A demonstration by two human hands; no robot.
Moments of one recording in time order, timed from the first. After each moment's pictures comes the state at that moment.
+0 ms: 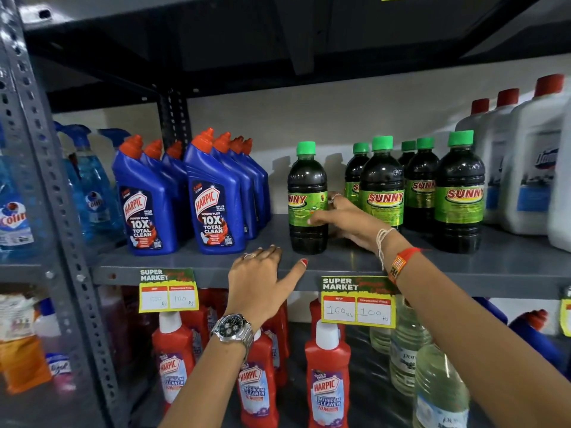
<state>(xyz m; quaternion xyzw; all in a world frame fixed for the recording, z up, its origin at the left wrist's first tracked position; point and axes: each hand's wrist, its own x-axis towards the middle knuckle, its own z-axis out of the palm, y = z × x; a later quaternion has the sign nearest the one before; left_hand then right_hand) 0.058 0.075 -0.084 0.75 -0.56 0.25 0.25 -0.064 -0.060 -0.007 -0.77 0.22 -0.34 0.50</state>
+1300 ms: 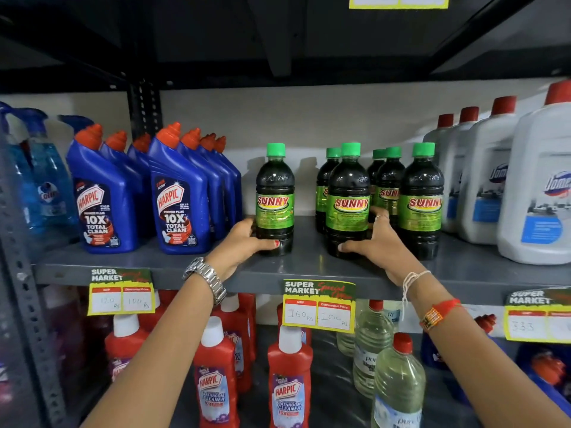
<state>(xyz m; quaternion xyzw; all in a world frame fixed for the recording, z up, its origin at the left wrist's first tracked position) 0.068 0.022 -0.037 0.60 -0.54 -0.24 0.54 -0.155 -0.078 -0.039 -0.74 0.38 -0.45 0.33</state>
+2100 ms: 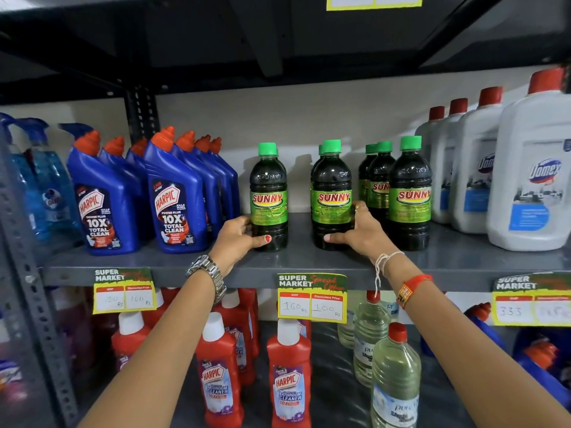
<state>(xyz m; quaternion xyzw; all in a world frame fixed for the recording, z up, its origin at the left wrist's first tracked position) 0.063 0.023 -0.039 0.59 -0.52 -0.20 0.59 -0.138 -0.102 -0.039 -0.74 0.37 -0.44 0.35</state>
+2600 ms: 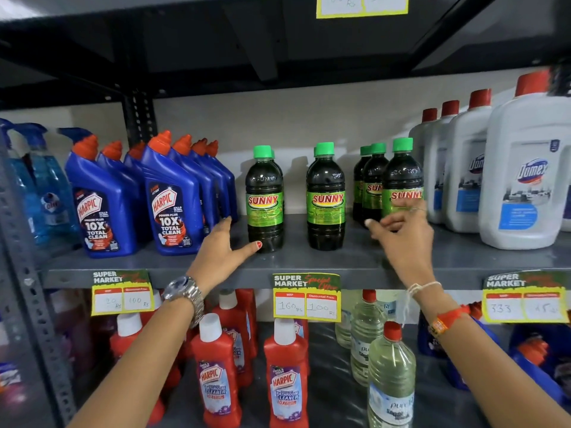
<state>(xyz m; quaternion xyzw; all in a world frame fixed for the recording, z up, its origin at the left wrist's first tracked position) 0.064 0.056 -0.048 0.72 -0.56 0.05 0.42 -0.196 -0.075 -0.050 -0.62 0.35 -0.67 0.21</state>
